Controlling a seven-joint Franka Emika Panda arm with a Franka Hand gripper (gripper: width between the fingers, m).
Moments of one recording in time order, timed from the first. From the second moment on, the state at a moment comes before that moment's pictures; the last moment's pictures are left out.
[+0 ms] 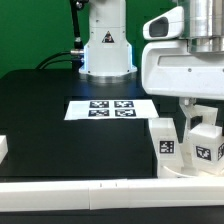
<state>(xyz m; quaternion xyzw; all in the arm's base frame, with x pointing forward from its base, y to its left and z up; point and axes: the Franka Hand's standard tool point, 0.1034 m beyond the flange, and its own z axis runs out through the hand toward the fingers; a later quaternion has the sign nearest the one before) 0.644 0.100 0.086 -0.87 0.48 -0.07 0.06</state>
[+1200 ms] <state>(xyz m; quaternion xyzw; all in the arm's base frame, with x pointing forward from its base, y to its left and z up) 0.641 0.115 0.088 -0.47 0.87 -0.05 0.16</state>
